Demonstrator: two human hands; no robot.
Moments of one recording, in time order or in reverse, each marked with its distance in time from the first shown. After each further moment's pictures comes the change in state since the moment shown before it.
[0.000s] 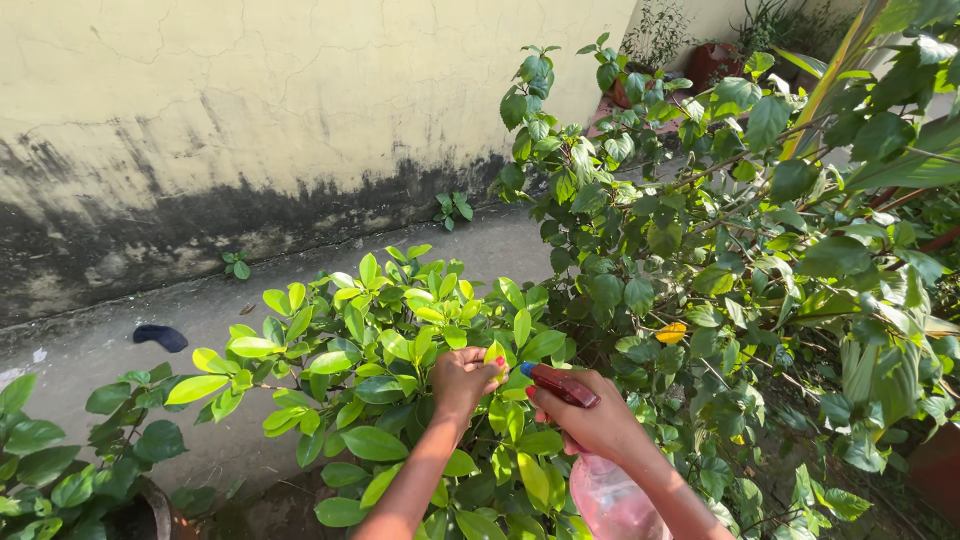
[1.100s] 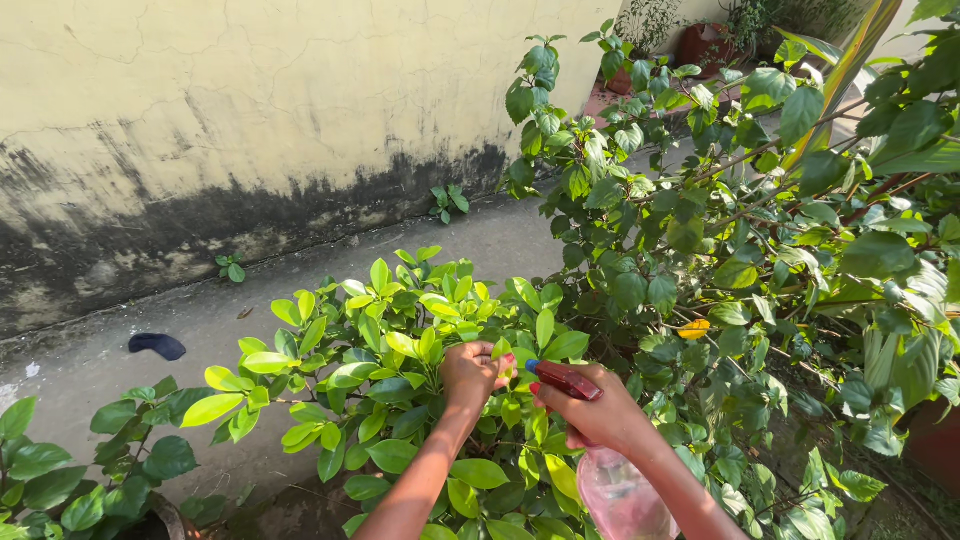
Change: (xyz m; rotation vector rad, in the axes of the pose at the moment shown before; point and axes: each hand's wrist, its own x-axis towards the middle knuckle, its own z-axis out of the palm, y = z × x) left_hand 0.020 0.017 -0.014 0.105 0.003 -0.028; right_hand 0.016 -0.026 0.026 -0.040 0.021 0.058
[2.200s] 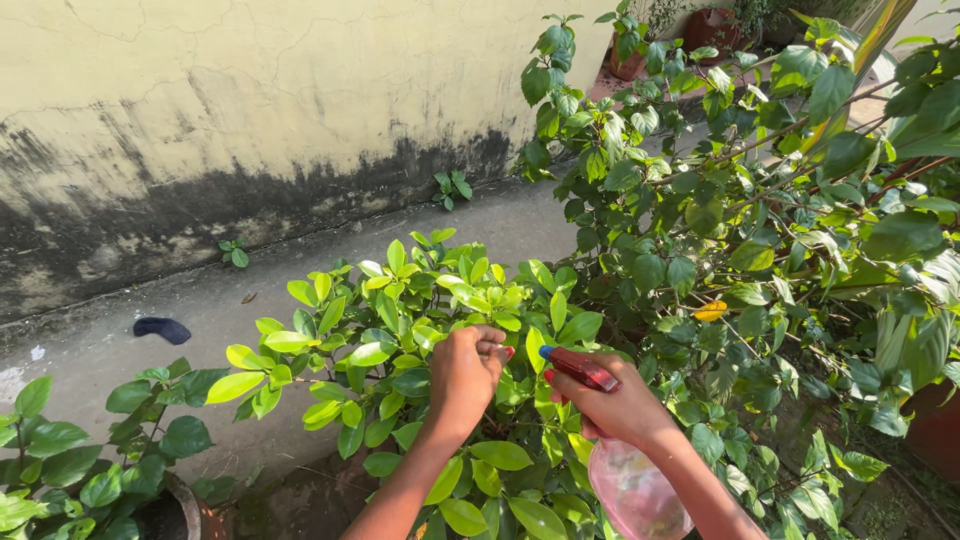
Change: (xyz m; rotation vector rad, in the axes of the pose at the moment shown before) left_hand -0.074 0.061 -0.046 0.540 0.067 0.387; right_hand -0.015 0.004 0.019 0.092 0.018 -0.079
